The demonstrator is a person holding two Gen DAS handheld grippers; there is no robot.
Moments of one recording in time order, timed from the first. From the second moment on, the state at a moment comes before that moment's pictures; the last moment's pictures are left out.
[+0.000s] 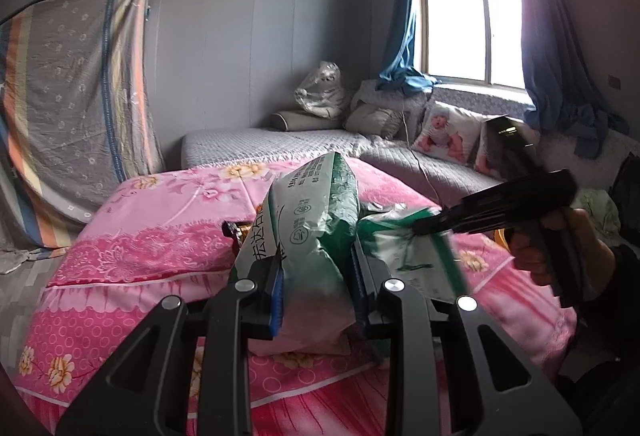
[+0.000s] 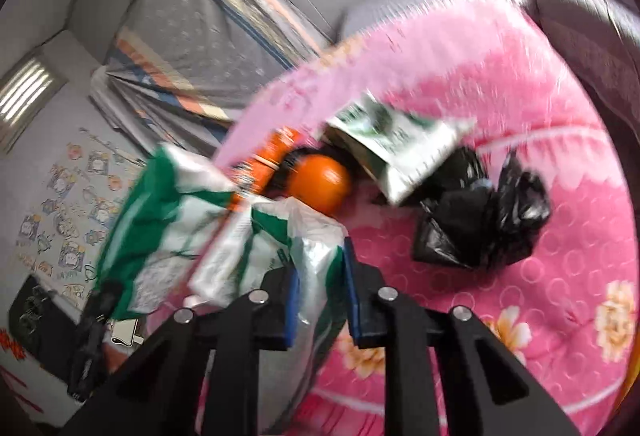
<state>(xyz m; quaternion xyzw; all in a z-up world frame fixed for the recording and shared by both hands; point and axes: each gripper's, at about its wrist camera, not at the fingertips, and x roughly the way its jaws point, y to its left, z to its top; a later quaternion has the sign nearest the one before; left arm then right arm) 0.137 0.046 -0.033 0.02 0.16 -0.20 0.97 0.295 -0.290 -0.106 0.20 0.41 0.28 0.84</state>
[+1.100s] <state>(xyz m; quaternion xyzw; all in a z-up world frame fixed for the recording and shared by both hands) 0.147 -0.147 0.020 0.07 0.15 -0.37 0.91 0.125 -0.546 -0.016 0.26 0.19 0.04 0.95</state>
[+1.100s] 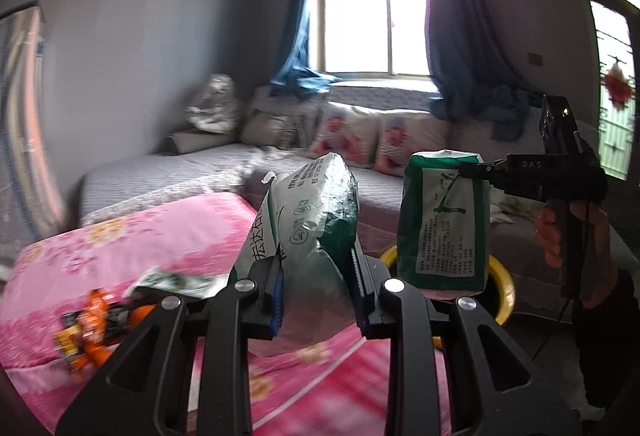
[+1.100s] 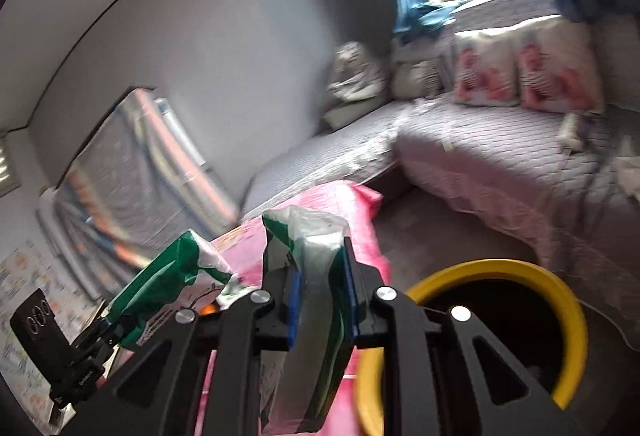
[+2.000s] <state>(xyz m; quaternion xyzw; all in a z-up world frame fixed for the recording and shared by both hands) 0.172 -0.328 -0.051 0.11 0.25 -0.46 0.84 0.083 -0.636 -0.111 0.26 0.23 -0.15 0.93</state>
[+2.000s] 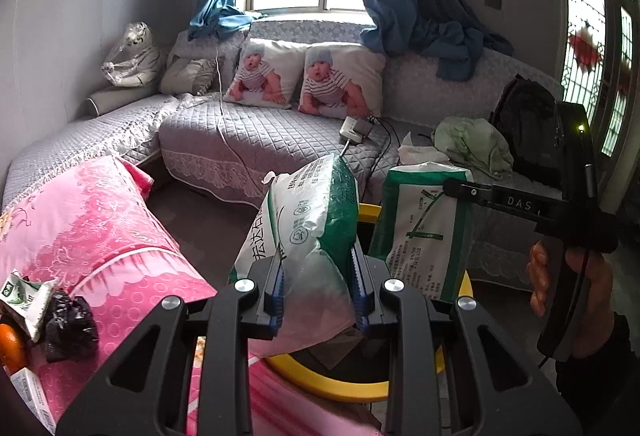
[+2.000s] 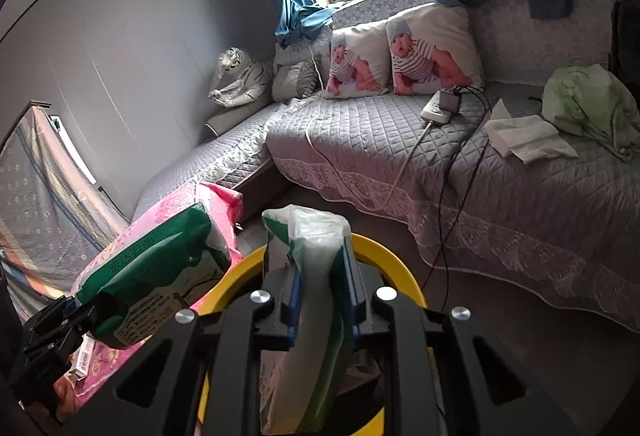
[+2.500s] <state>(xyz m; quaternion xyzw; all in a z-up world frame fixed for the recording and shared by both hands) 0.191 -0.354 -0.073 0.09 0.31 -0.44 0.84 0.093 -0.640 -0.130 0.25 0.26 -0.18 0.91</state>
